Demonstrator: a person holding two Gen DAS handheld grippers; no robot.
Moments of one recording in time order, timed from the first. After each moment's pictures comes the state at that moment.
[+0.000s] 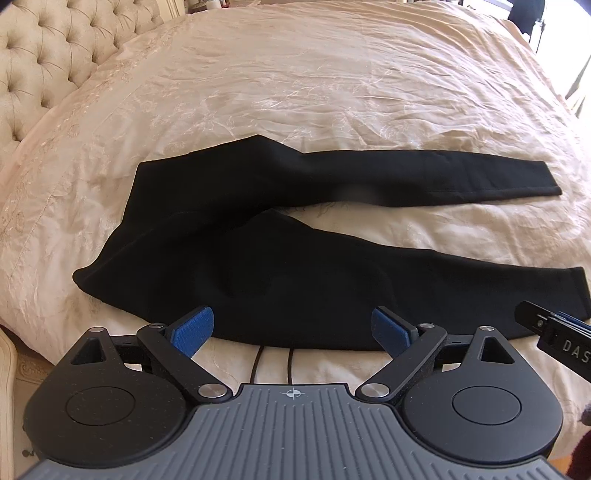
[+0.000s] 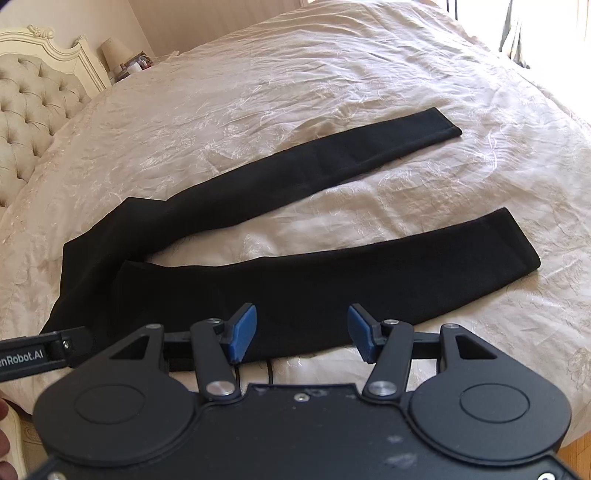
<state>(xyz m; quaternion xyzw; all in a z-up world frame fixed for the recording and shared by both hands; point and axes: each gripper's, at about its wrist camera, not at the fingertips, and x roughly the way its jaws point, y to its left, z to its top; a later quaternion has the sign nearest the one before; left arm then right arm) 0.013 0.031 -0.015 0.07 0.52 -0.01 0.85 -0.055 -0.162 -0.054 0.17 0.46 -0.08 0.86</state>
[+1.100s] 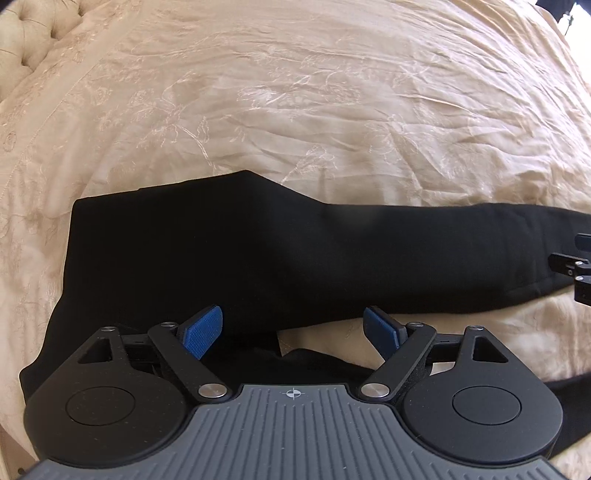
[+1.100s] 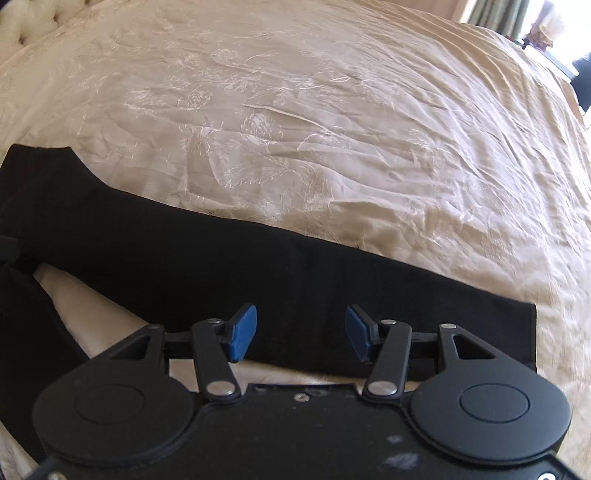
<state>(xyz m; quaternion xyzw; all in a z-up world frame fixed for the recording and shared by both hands) 0.204 0.044 -0.089 0.05 0.58 -0.01 0.81 0.218 -0.202 -0.125 -0.10 0.52 0.08 0.84</state>
